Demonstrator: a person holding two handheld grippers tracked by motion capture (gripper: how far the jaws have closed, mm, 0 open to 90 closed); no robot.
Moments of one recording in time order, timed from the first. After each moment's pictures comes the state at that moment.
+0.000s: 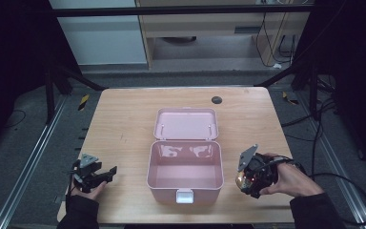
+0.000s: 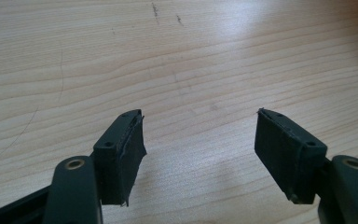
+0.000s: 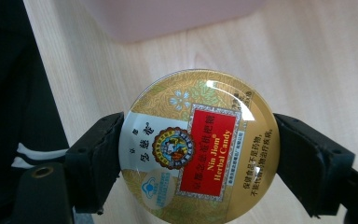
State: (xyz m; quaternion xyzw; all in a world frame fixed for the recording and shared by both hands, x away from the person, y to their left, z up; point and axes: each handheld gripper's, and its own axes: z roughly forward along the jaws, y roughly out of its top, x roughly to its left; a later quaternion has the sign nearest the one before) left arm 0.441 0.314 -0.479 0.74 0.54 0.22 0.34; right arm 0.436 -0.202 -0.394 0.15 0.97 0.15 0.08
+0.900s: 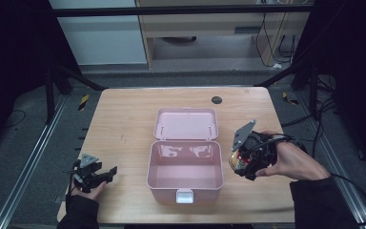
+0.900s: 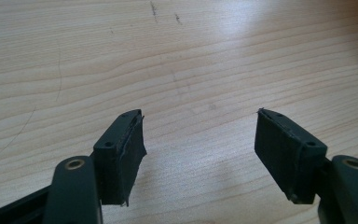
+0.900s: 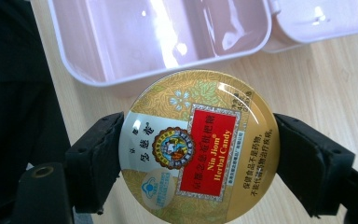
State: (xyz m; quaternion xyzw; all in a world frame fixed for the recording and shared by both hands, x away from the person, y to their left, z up) left arm 0.441 0.315 -0.479 0.74 0.54 0.22 0.34; right arm 0.447 -0.175 -0.313 0.13 0.97 0.17 0.11
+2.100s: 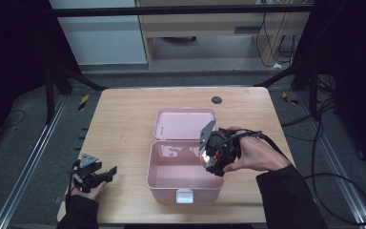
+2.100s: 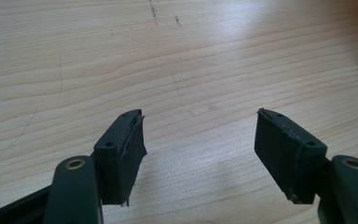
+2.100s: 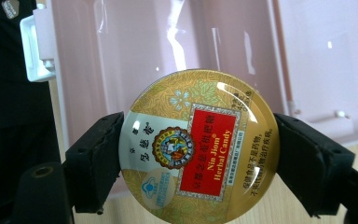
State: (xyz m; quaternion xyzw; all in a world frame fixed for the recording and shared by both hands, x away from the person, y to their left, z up) left arm 0.441 0.315 -0.478 0.74 0.53 0.22 0.34; right arm 0.464 -0.099 -0.320 0.08 0.98 0.16 0.10
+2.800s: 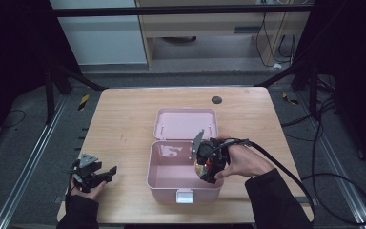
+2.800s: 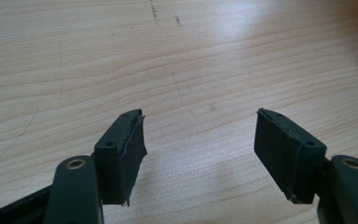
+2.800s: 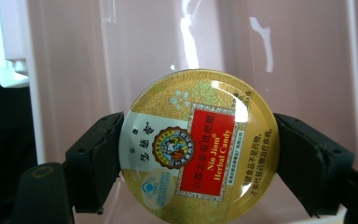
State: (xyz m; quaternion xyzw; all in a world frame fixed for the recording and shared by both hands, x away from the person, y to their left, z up) left arm 0.441 0.315 -0.478 0.74 0.53 0.22 0.34; right arm 0.467 -0.082 -0.362 0.06 0.98 0.15 0.07
